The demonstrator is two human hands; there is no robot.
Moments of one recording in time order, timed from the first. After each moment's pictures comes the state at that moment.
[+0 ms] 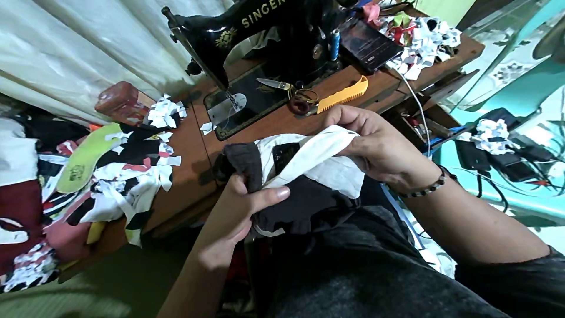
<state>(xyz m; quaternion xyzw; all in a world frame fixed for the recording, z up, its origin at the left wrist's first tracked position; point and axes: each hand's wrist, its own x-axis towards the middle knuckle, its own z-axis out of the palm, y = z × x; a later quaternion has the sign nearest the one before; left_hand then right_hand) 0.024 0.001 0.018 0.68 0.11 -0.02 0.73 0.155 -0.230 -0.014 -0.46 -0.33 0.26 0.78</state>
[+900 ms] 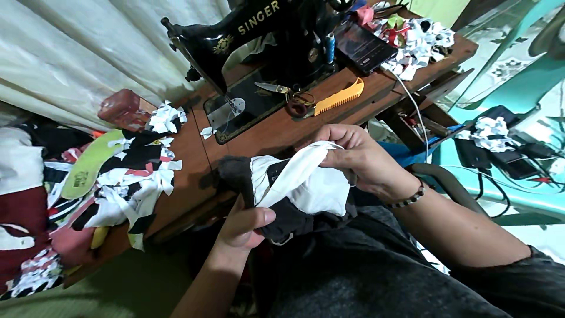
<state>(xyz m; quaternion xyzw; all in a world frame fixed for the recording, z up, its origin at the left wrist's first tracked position) 0.011 0.008 -0.027 0.46 -0.15 -0.05 0.87 0.143 -0.216 -0.027 -0.46 -0.30 0.25 0.80</state>
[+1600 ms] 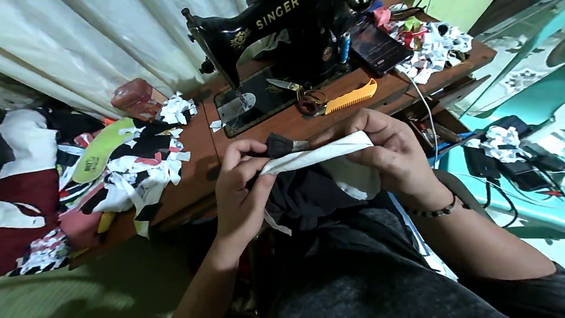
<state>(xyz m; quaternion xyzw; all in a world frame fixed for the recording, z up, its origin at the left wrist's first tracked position) 0.024 0.005 0.012 0.87 -0.05 0.25 0.43 0.141 -0.229 -0.014 -0.54 -0.39 0.08 0.74</state>
